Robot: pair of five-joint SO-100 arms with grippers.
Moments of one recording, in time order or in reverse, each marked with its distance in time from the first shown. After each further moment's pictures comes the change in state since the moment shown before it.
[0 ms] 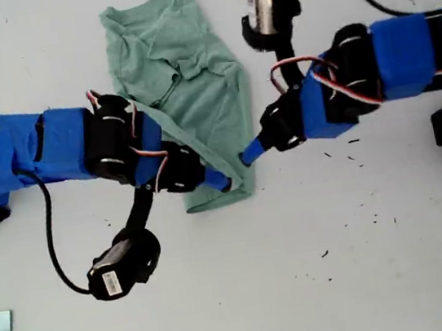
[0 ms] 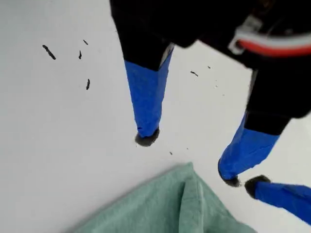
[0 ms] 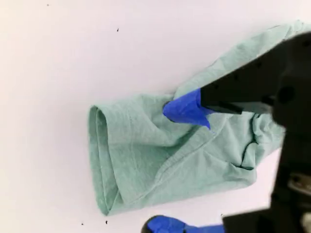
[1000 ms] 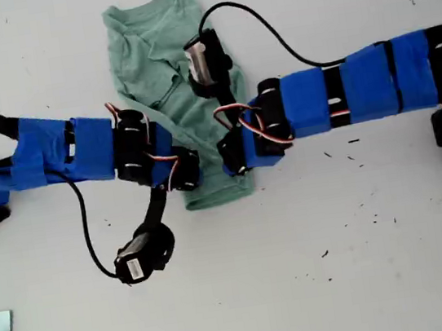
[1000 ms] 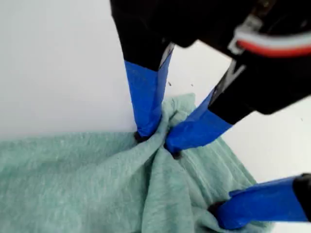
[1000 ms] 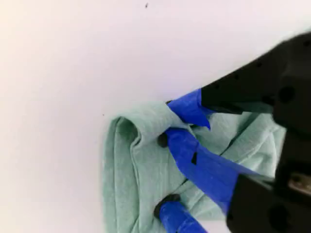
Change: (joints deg) arm 0 -2.0 -4.7 13.6 -16.5 0.9; arm 1 -1.1 -37.2 -23.5 -4.7 -4.3
